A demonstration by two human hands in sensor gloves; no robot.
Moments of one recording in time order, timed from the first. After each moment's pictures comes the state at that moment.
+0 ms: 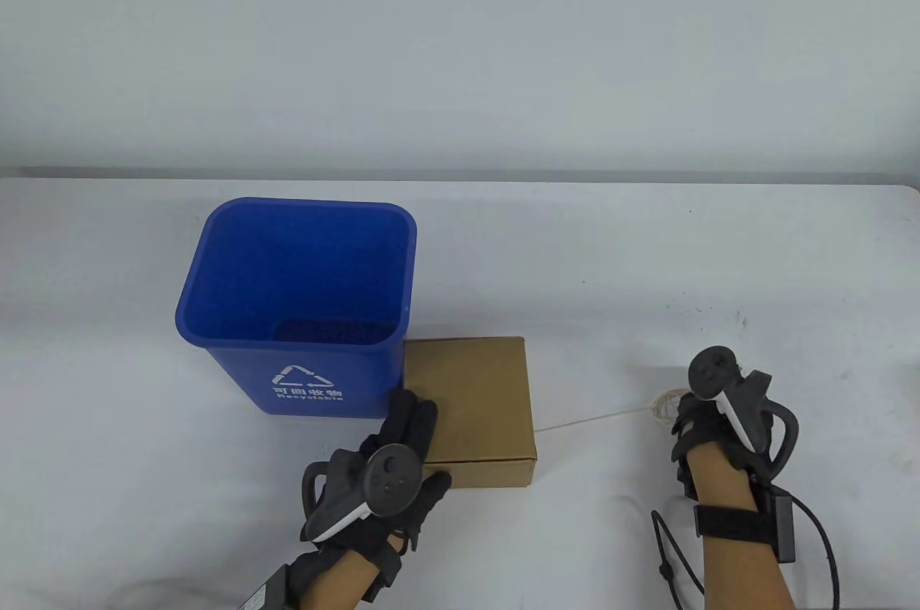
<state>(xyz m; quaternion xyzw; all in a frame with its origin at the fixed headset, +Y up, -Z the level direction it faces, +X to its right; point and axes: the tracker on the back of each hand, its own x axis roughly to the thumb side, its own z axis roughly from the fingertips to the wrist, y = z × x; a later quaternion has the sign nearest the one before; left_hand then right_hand) -0.117 -0.719 -0.233 -0.04 -0.15 0.15 0.98 0.309 -0.750 -0.349 -0.20 0.03 0.98 0.07</state>
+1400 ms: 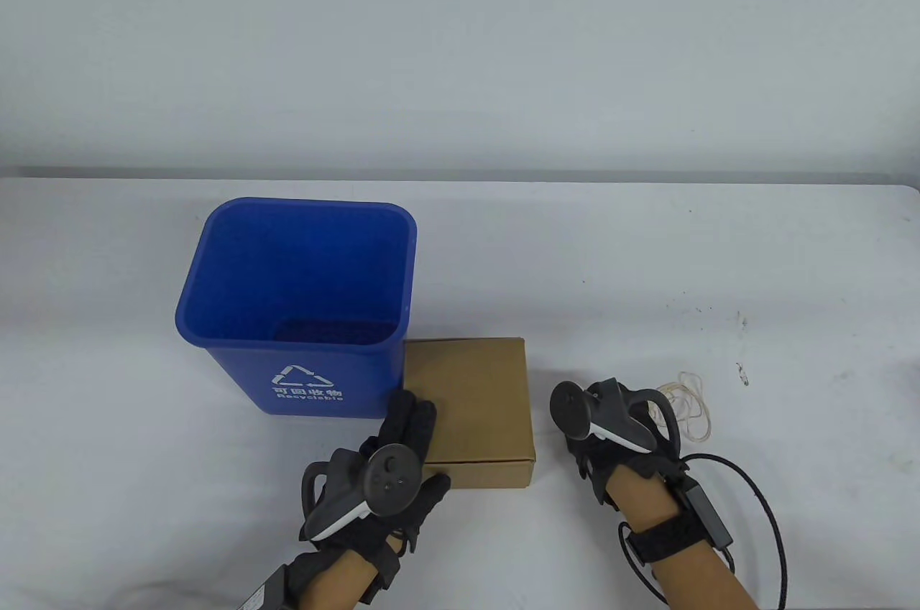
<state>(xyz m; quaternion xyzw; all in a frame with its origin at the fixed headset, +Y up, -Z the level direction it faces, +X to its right) -0.117 -0.724 -0.234 -0.06 -0.15 0.15 0.98 0.166 -0.760 -0.335 0.11 0.08 0.99 -0.04</state>
